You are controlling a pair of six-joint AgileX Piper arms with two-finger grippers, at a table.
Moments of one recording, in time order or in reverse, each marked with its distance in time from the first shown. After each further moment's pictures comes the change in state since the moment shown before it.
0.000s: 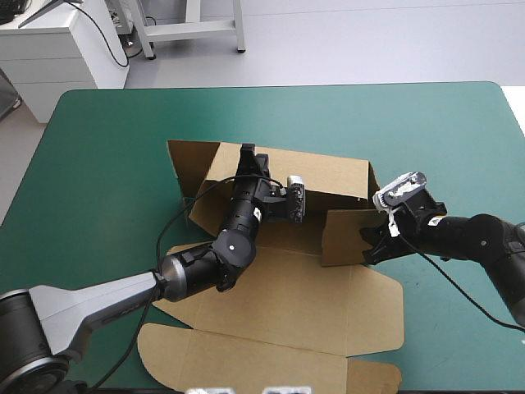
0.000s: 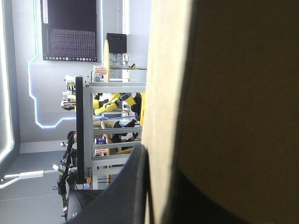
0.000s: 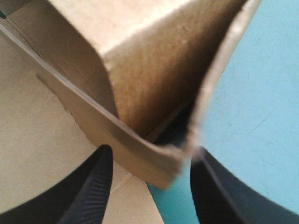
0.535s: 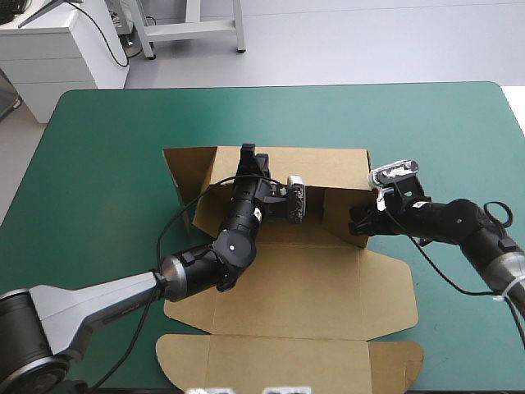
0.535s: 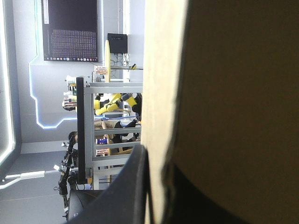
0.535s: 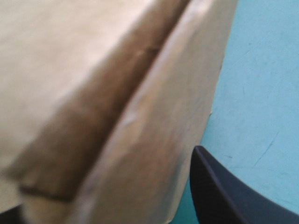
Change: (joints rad) left arm 0.000 0.002 0.000 0.001 0.000 0.000; right arm 0.014 0.190 0.000 0.172 -0.216 -0.005
